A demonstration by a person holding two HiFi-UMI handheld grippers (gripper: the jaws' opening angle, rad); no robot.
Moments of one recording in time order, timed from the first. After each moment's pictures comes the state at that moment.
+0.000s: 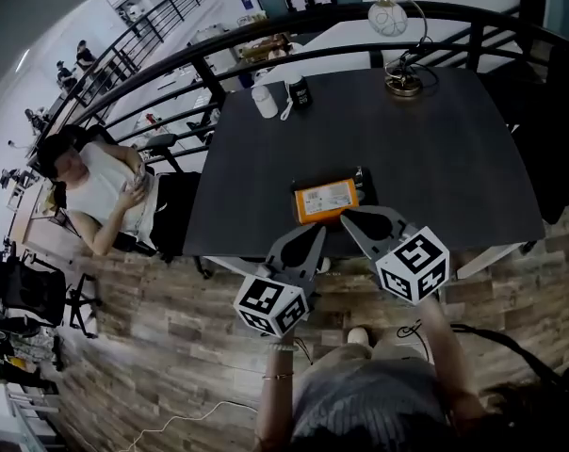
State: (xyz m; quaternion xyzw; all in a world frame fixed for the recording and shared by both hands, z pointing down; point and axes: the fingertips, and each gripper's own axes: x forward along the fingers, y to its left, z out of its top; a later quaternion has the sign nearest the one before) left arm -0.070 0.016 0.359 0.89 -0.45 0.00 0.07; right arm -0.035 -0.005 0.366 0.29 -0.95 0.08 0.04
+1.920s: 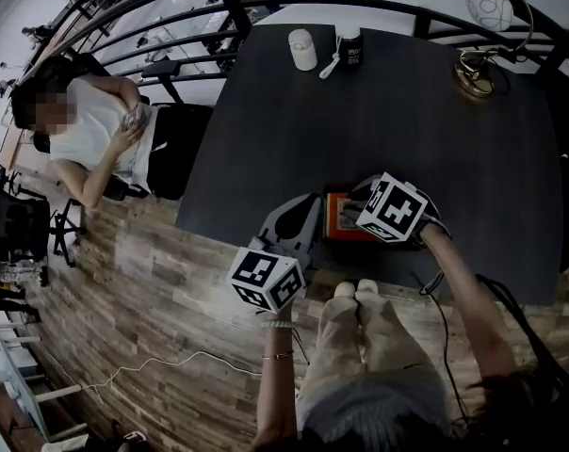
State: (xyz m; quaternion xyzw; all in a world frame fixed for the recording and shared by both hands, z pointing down) left arm -0.178 -0.129 0.423 0.81 -0.56 -0.01 0.18; right arm -0.136 -0.145 0.538 0.02 -0.88 0.08 0.46
